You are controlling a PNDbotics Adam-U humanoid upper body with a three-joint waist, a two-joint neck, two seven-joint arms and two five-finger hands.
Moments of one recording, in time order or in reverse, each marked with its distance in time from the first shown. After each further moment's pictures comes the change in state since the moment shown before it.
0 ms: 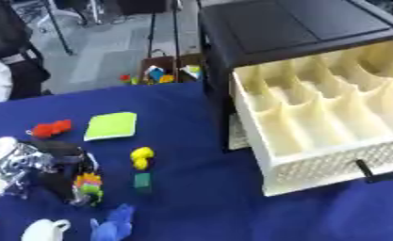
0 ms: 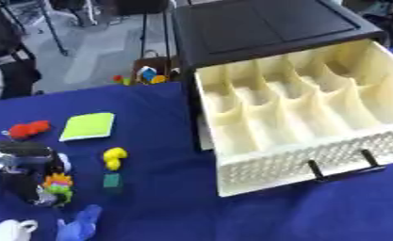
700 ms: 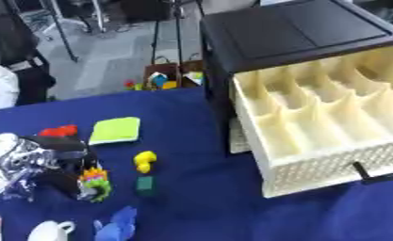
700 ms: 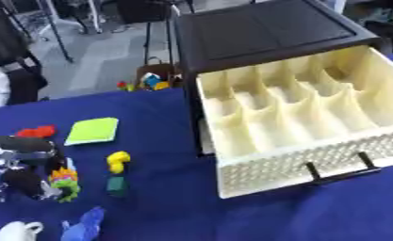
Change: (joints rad) left arm -0.003 0.027 0.036 -0.122 -0.022 0.059 0.001; right arm 0.008 0.007 0.000 0.000 0.002 -0.004 0.002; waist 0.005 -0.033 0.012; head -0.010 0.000
